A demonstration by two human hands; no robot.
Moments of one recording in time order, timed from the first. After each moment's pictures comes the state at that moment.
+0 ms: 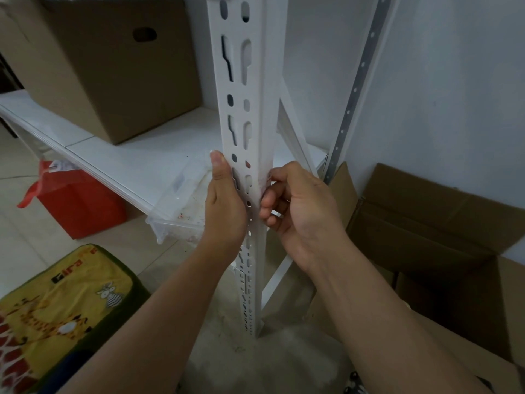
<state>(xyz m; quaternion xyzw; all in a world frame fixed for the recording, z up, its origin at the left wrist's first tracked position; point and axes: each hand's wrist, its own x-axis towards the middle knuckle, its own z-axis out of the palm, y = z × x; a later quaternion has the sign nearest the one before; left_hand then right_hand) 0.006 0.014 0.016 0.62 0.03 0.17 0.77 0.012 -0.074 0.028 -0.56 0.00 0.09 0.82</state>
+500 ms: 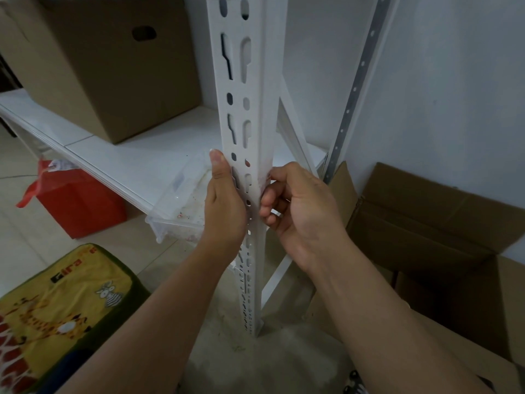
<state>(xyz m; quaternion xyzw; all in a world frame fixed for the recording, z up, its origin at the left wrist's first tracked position) 0.010 0.016 0.010 0.62 0.05 0.19 0.76 0.013 -0.074 0.027 -0.55 0.00 0.09 0.83</state>
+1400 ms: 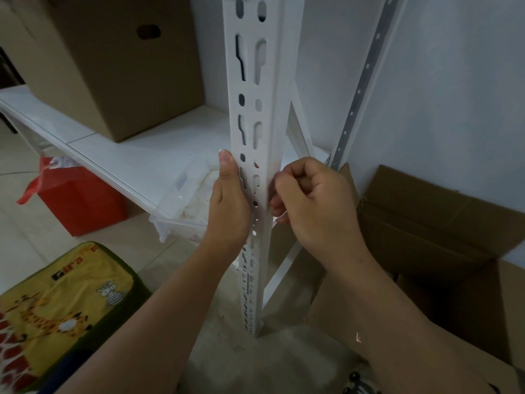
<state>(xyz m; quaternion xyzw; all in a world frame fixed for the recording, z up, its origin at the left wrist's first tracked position) 0.008 0.022 0.013 0.67 0.05 0.14 0.73 0.003 -0.084 0.030 -0.80 -0.14 -0.12 0.57</state>
